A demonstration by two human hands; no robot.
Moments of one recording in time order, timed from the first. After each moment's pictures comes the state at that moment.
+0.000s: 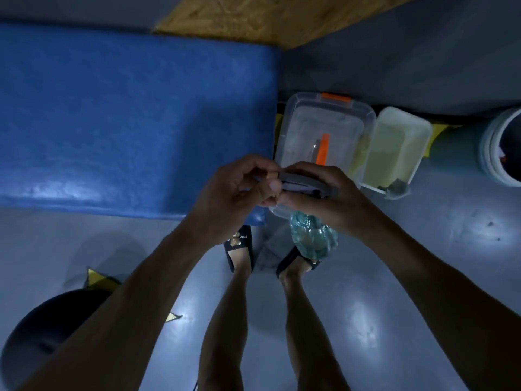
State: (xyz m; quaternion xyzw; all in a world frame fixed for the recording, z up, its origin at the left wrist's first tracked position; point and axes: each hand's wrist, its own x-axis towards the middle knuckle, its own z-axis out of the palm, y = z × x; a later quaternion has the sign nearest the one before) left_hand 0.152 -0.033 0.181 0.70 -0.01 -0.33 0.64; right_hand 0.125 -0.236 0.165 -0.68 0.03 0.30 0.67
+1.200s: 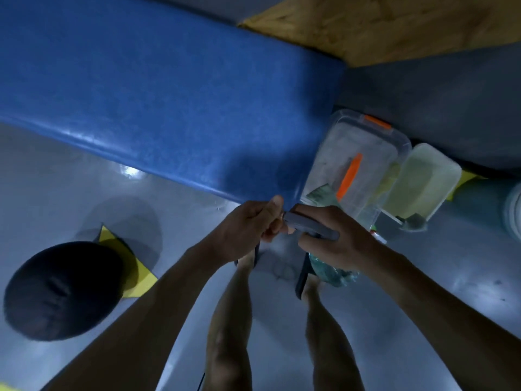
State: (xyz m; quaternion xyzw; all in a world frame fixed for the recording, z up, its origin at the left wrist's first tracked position) left_hand 0.079 0.005 0.181 0.71 0.07 -0.38 0.60; right_hand 0.095 -0.197 0.185 -0.76 -0.14 0.42 0.48
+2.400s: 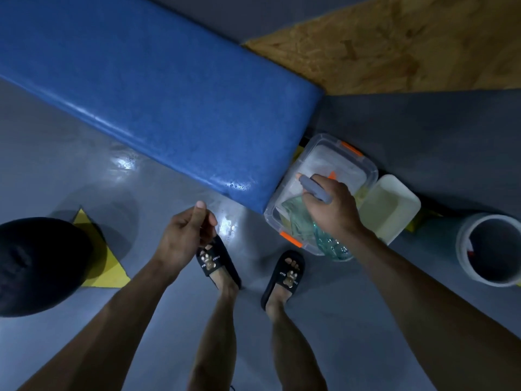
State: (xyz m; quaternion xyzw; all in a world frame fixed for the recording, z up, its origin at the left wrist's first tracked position) left_hand -0.001 0.009 0.197 0.71 0.35 -0.17 0.59; right_hand 0.112 -0.254 0.156 -0.92 -0.05 0.22 0.33
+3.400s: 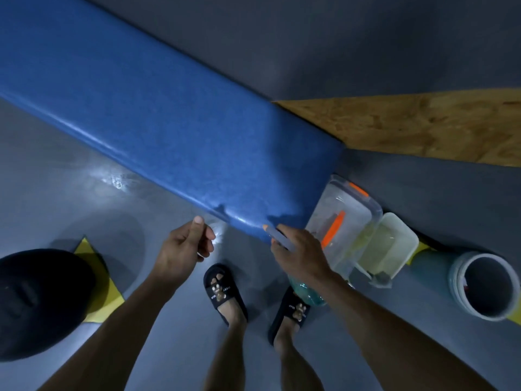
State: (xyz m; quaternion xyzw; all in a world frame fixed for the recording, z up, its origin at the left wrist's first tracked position) left_hand 0.032 0.123 0.211 0.70 0.33 -0.16 0.61; right_hand 0.096 -0.113 0.191 -0.90 -0.10 0.28 0.30
